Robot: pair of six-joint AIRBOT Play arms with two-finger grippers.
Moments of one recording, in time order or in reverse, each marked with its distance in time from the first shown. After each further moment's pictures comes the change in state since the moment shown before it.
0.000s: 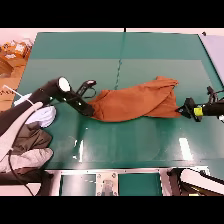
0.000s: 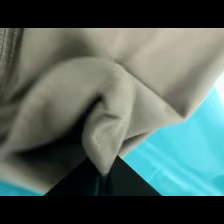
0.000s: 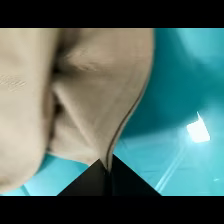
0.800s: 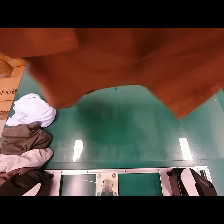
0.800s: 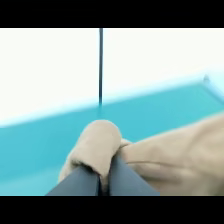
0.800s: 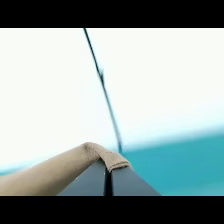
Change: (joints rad) left arm 0.000 0.623 0.938 0.418 -0.125 -0.505; right arm -0.097 0.549 1.042 0.060 -0.010 0.241
